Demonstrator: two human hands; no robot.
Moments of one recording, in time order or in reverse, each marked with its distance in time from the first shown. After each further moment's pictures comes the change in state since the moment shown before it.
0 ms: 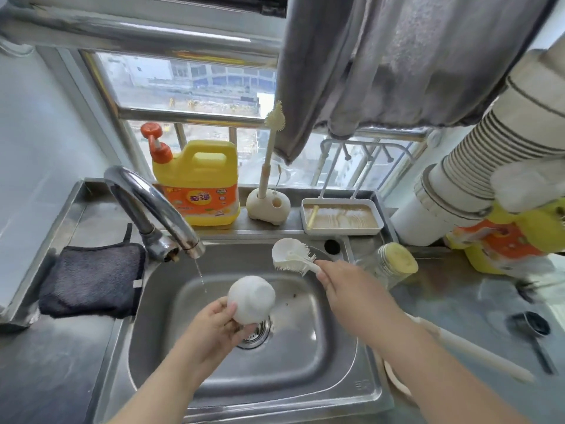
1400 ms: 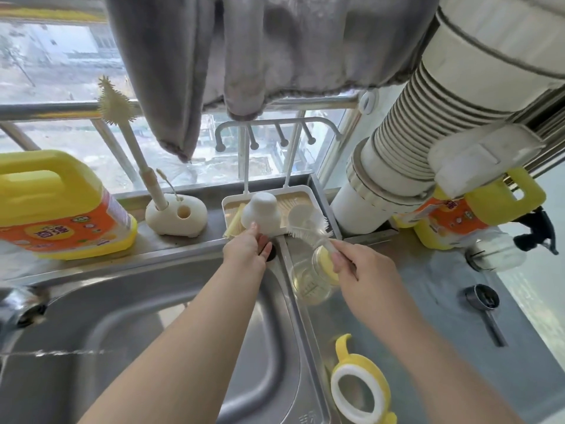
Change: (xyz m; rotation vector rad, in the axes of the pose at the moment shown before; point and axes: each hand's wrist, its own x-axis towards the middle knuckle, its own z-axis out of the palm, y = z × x) left_hand 0.165 -0.013 0.229 -0.132 0.206 -0.082; right_hand 0.012 0.130 -0.029 0.369 0.308 0.274
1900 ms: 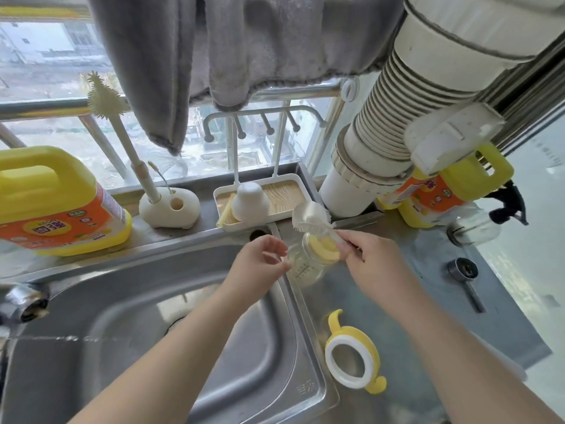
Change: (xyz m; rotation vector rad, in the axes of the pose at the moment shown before) left_hand -0.076 -0.015 -0.048 1.138 -0.472 0.518; right_hand -0.012 0.012 -0.016 0.001 -0.022 0.092
